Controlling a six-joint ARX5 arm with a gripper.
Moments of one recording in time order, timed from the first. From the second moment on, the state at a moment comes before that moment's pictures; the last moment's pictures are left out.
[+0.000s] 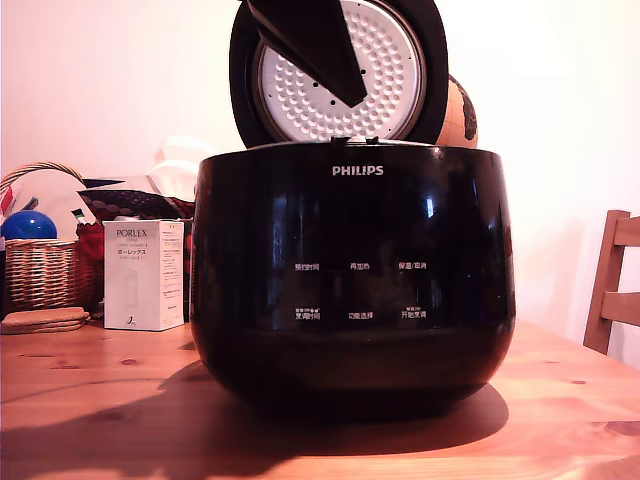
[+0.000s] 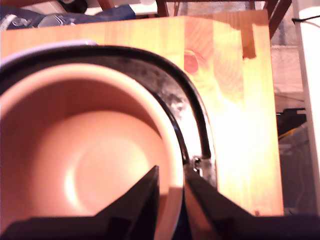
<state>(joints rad) -0.84 1.65 1.61 -0.98 0.26 0.65</state>
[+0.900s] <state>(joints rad) -0.47 1.30 1.64 -0.87 -0.10 0.19</state>
